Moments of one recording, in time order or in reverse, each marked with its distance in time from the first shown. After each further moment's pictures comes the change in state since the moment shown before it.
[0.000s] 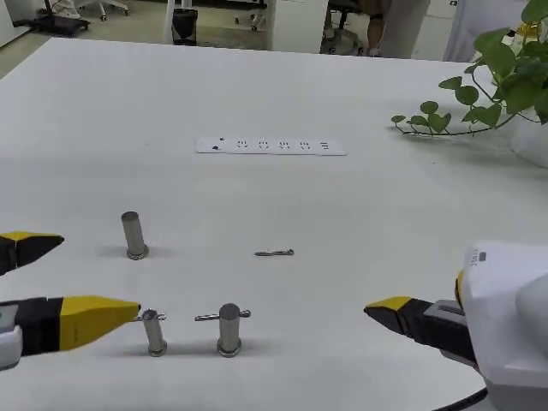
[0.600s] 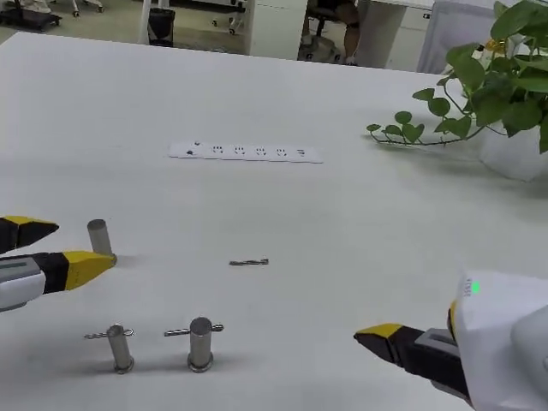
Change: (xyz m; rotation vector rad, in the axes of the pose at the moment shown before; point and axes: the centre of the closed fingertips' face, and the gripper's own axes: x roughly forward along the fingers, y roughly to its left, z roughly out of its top) left arm 0.051 0.054 -0.015 0.085 0.120 0.118; right arm -0.009 0.003 -0.014 0.057 0.015 -0.027
